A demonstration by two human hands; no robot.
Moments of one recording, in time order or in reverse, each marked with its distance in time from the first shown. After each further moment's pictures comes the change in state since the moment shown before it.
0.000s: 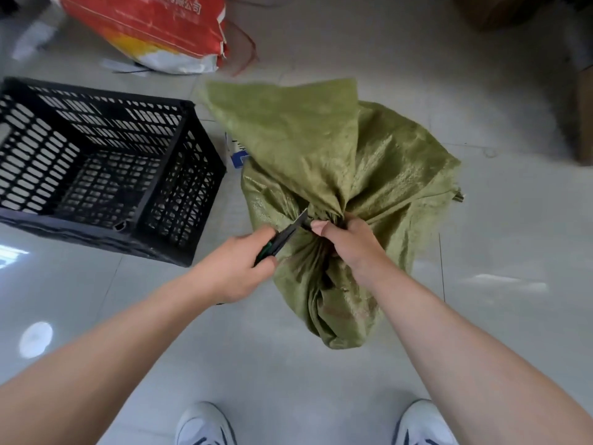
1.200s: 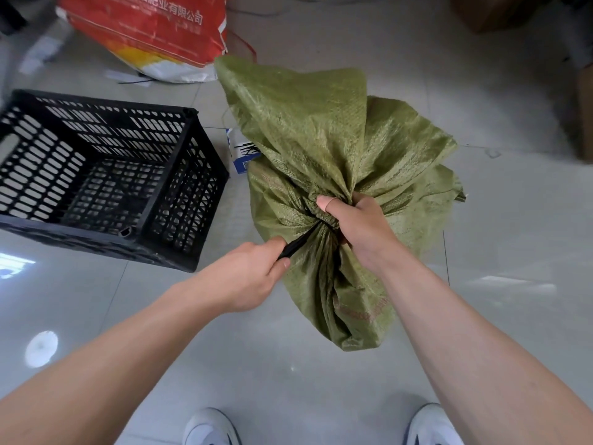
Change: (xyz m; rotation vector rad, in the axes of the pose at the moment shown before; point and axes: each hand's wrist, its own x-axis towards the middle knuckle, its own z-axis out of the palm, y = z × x) left_hand -0.006 0.012 -0.003 0.170 -0.070 0.026; right_hand -0.010 -0.044 0.005 0.055 0.081 -0.114
